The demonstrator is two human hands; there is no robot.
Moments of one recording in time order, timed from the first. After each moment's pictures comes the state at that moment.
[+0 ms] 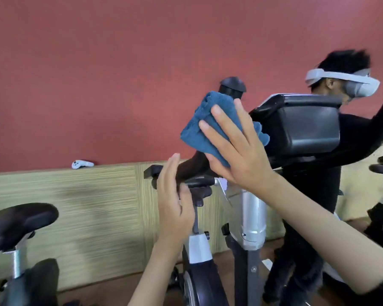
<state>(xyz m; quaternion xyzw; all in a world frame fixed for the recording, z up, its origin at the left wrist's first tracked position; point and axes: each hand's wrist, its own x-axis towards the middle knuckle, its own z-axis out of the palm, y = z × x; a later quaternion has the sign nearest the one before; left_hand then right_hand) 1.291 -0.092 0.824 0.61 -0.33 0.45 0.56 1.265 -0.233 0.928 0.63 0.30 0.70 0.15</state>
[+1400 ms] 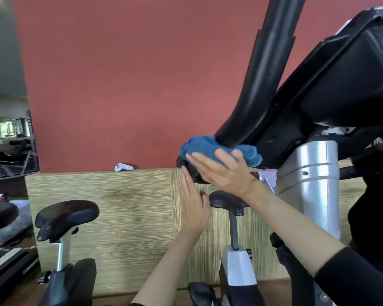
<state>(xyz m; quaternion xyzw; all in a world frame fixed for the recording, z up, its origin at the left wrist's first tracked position) 1.448 -0.086 0.702 0.76 -0.21 0.42 0.45 1.430 -0.191 0.812 0.44 0.26 0.83 0.24</state>
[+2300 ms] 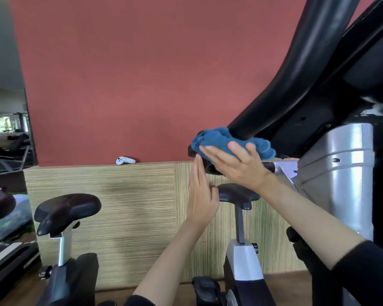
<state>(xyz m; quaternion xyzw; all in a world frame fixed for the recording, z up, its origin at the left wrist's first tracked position) 1.466 -0.067 0.695 0.75 -0.28 0.42 0.43 1.462 -0.194 0.792 0.42 0.19 0.83 0.32</state>
